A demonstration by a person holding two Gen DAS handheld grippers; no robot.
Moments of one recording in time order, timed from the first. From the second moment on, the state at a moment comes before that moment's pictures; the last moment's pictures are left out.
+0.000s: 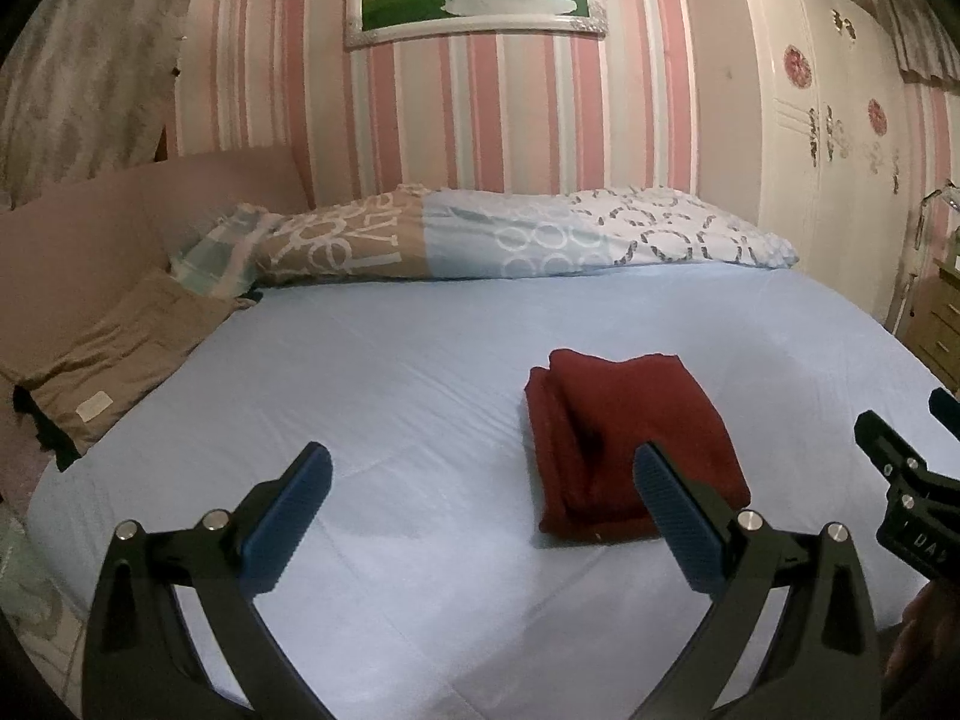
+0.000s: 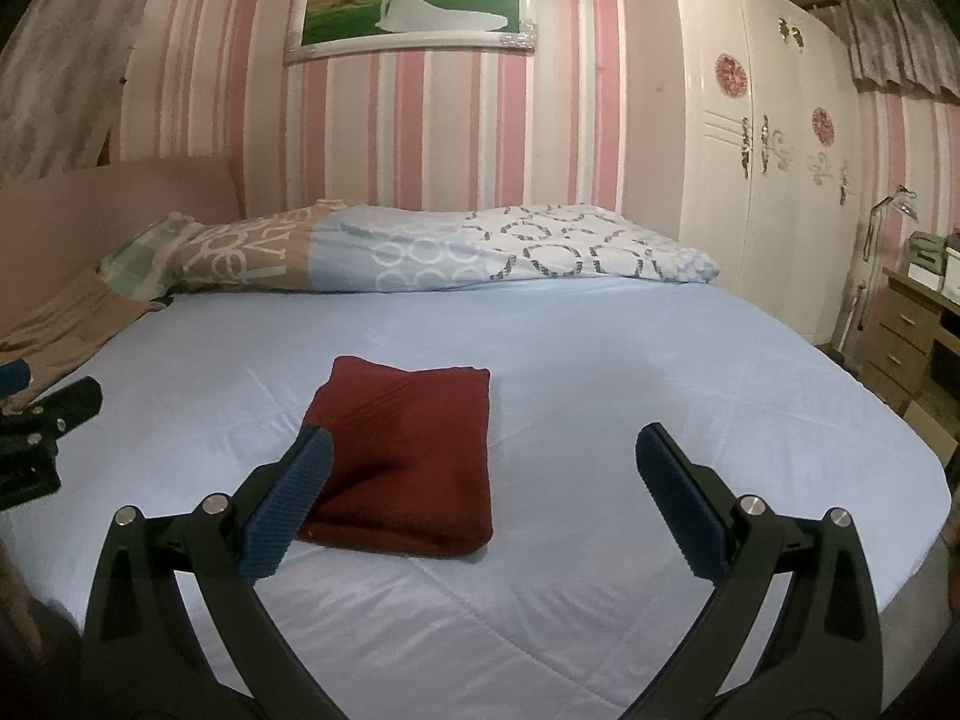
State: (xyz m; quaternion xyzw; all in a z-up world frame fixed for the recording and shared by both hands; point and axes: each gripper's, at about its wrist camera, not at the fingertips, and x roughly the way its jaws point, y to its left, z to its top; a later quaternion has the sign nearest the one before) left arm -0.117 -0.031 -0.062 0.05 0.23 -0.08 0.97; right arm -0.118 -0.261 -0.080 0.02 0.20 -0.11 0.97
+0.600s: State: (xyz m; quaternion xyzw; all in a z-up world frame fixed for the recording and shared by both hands) left arm -0.115 -0.029 -0.058 0.05 0.22 -0.08 0.97; right arm -0.115 -0.265 -0.079 0.02 0.19 -0.11 0.97
